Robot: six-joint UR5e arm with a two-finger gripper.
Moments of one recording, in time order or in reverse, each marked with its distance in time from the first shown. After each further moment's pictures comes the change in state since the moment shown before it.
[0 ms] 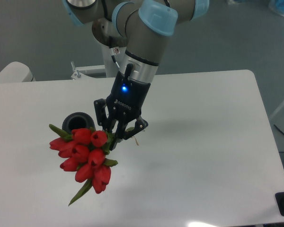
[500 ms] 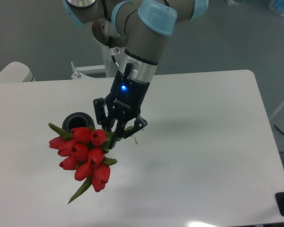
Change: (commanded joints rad) arm 0.008 0.038 -0.028 -0.003 -0.046 -0.012
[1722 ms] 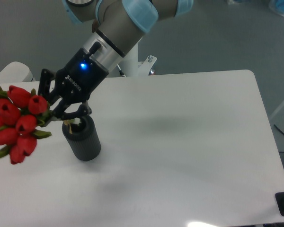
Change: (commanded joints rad) arm -0.046 -0.031 -0.026 0.040 -0.534 -0.084
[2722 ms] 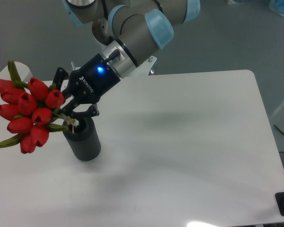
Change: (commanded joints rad) arm 0.037 0.052 -0.118 0.003 -0.011 0.074
